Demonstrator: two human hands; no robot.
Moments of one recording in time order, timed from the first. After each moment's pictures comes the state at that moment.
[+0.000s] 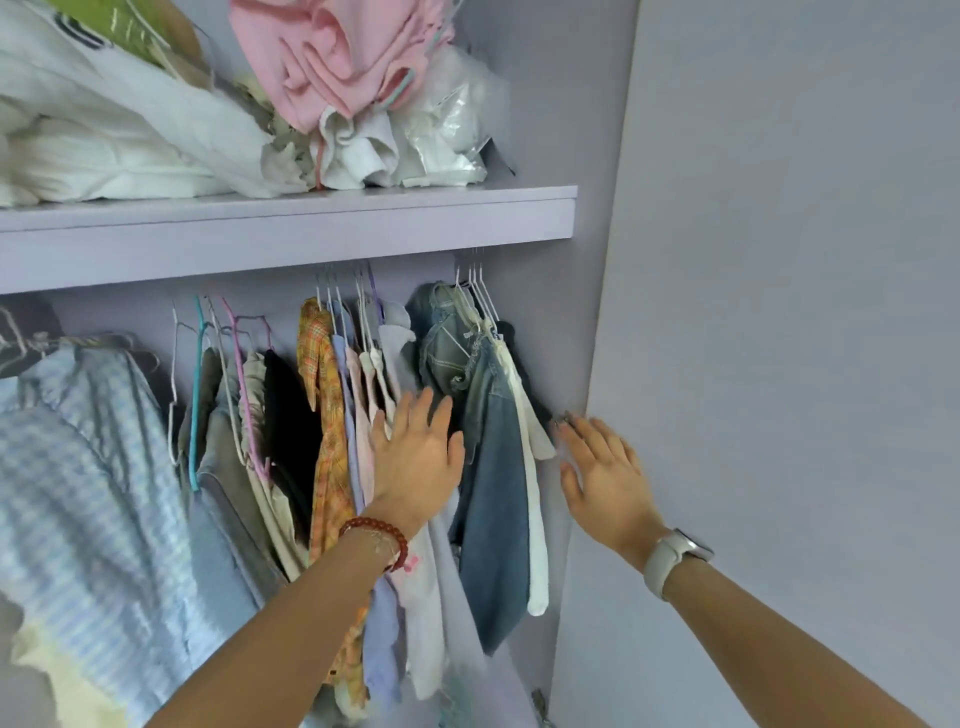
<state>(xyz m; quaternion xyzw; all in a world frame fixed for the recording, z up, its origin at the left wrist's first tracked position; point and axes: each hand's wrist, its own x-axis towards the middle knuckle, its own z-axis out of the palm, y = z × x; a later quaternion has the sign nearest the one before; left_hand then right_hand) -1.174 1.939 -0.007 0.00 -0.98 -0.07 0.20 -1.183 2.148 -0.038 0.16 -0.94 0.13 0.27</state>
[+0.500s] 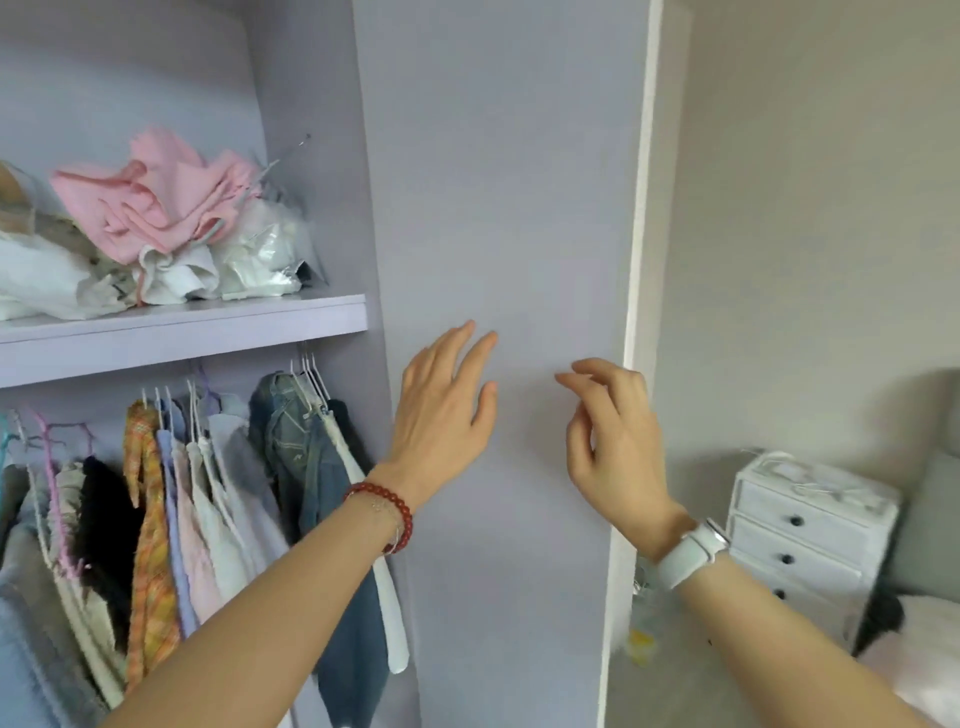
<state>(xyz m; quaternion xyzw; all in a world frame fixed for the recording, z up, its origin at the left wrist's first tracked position) -1.048 2.162 0.130 -0.32 -0.83 -0.19 0.42 -0.991 2.327 0.108 0.15 -0.77 0.20 0.59</state>
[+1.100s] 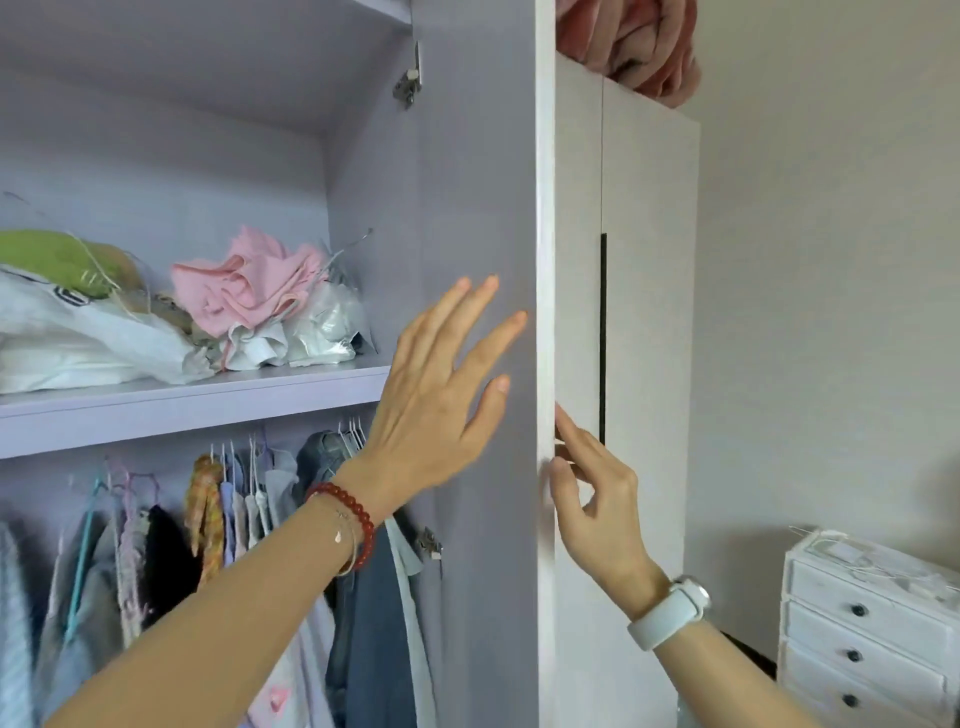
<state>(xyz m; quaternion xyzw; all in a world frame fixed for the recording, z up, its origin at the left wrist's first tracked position) -0.987 2.121 0.219 -0.40 -0.68 -0.11 0.60 -0.962 2.277 0.136 0.27 -0.69 0.43 0.51</state>
